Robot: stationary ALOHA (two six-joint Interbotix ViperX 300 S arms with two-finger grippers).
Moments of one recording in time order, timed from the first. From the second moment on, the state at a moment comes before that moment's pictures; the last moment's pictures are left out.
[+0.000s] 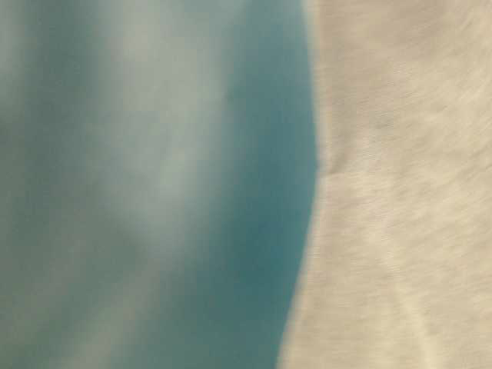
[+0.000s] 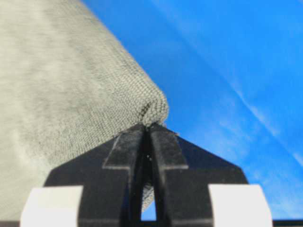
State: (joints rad) left arm 0.26 -0.60 0.90 -0.03 0.59 -0.07; right arm -0.14 -0.73 1.00 -0.61 0.67 0.93
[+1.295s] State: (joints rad) left arm -0.33 0.01 0.22 -0.03 0.07 -0.23; right arm -0.58 -0.24 0.46 -0.84 0.21 0.93
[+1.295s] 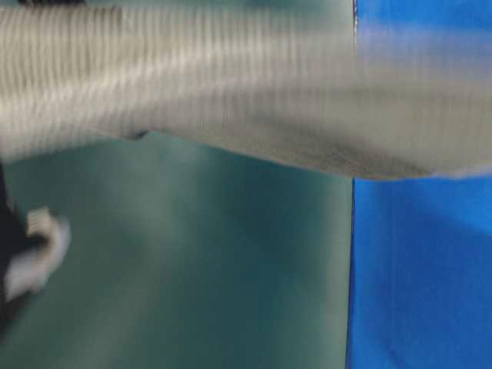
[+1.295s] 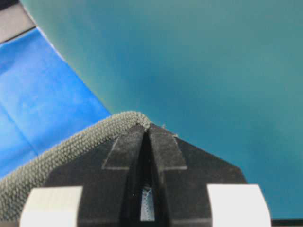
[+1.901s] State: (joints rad) left arm -0.33 0.48 -0.34 -0.03 0.06 -0.24; right arm -0.57 -0.56 0.68 -0.85 0.36 0.87
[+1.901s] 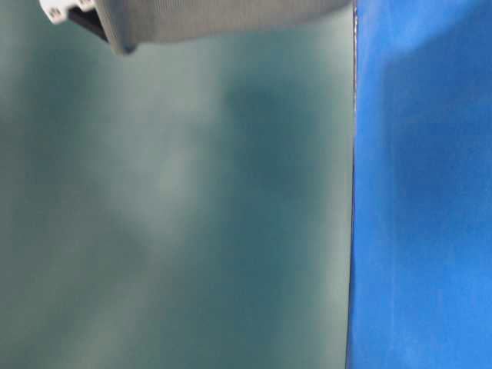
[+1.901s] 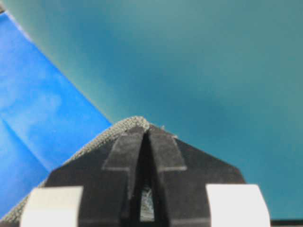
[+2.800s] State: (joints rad) left arm -0.41 0.12 0.62 -0.05 -0.21 -0.65; right arm -0.52 0.12 0.42 -0.87 0.11 0.82
